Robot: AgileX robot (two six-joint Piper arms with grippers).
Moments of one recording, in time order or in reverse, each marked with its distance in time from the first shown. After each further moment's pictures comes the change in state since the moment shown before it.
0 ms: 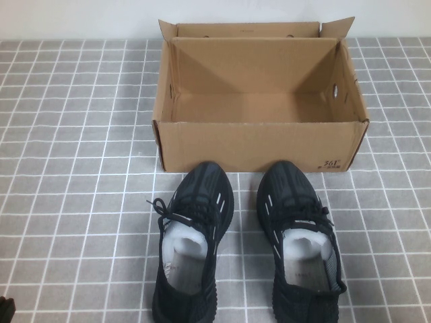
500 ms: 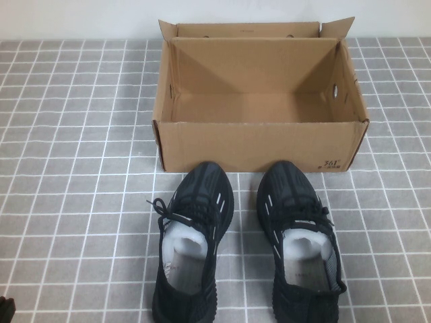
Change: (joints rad) right arm 0.000 0.000 -0.004 0.038 -0.420 0.167; left arm 0.000 0.000 0.000 0.000 0.000 0.000
